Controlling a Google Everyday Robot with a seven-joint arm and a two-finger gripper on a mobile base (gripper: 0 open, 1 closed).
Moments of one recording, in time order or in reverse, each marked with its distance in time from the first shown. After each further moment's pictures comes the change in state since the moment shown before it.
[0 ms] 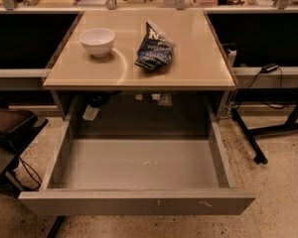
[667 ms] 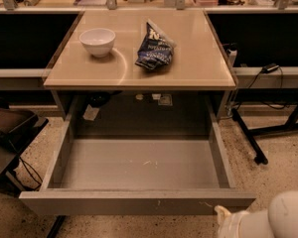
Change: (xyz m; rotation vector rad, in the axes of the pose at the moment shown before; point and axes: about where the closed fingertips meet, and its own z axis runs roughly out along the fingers) arm -0.039 -0.033 -0.022 0.043 0.029 -0.050
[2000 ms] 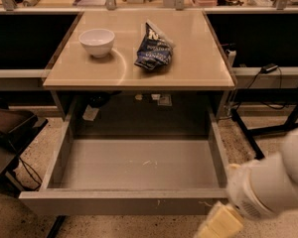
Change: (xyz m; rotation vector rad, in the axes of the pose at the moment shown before) arm -0.066 -0.067 -0.070 0.092 0.013 0.012
